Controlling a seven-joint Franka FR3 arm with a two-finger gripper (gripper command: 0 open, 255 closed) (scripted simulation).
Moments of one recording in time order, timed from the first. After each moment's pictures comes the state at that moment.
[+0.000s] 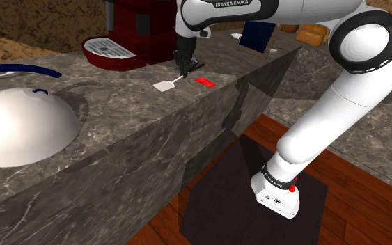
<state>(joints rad) -0.29 -0.06 0.40 -1.90 -0.04 1.84 1.73</state>
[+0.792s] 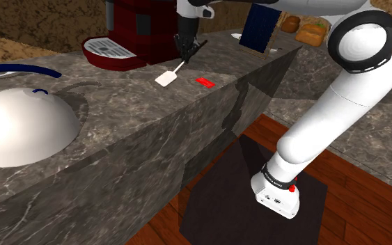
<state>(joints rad) -0.29 -0.05 0.40 -1.74 -0.05 1.68 1.73</state>
